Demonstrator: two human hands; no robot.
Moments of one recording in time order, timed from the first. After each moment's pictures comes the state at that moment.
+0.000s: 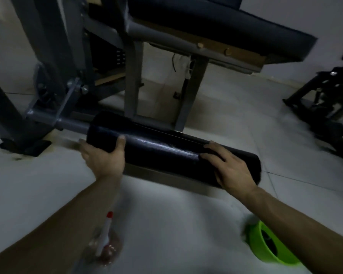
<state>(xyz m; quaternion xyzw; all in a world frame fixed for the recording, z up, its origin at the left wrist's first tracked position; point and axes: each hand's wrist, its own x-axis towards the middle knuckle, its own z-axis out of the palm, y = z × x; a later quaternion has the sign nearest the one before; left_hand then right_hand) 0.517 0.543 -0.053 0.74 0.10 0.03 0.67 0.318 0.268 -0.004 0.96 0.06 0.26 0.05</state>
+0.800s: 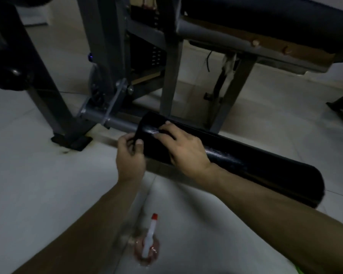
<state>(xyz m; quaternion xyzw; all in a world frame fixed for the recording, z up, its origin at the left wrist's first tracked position) 0.542 0.597 -0.059 0.70 0.00 0.05 0.72 0.490 0.440 -0.013 0.94 0.16 0.29 0.01</state>
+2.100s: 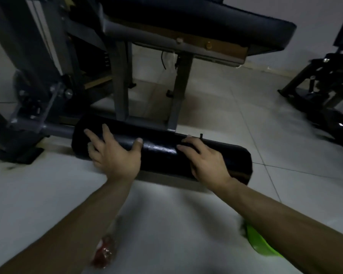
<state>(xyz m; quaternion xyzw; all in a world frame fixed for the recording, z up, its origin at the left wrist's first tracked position) 0.471 0.494 -0.012 0.87 -0.02 0.08 0.49 0.339 0.290 -0.008 0.96 0.04 0.28 0.01</state>
